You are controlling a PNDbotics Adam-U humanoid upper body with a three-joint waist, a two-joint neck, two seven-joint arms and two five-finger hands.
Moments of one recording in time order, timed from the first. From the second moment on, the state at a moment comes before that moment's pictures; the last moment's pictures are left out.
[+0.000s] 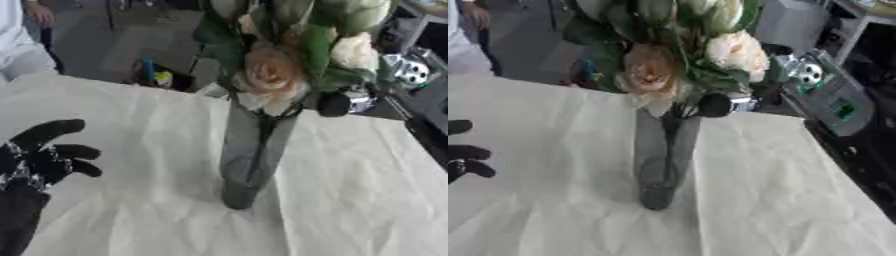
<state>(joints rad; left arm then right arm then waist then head) -0.37 0.12 -0.06 -1.99 0.19 -0.16 -0.38 -1.00 -0.79 0.32 -1.47 -0.20 -0.43 0.73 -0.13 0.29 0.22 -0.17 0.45</state>
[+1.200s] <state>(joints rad) -0.37 0.12 -0.06 -1.99 0.19 -0.16 -0.38 -1.04 -0.83 0.29 -1.44 -0.10 -0.52 0.64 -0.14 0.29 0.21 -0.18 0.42</state>
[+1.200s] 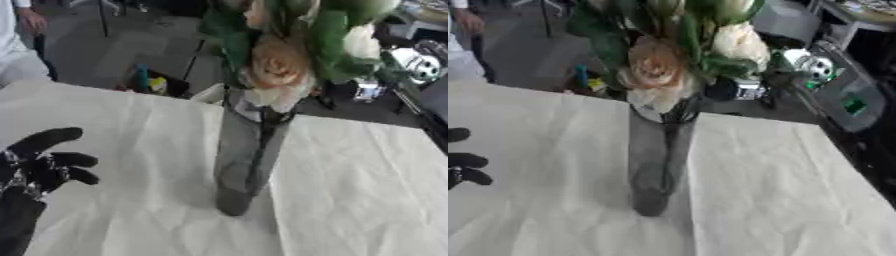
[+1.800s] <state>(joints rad) -0.38 0.12 -0.06 -1.99 0.19 -0.15 -0.39 -1.02 -0.84 0.27 -1.42 -0.08 -0.54 0.61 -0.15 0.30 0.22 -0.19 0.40</state>
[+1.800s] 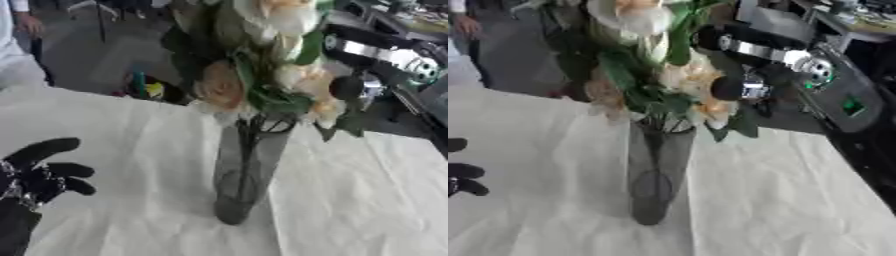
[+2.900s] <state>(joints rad) -0.36 0.12 -0.06 -1.99 0.19 -0.17 -0.38 -0.83 -0.97 0.15 -1.51 -0.26 -0.49 0.67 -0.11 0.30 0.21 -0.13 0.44</state>
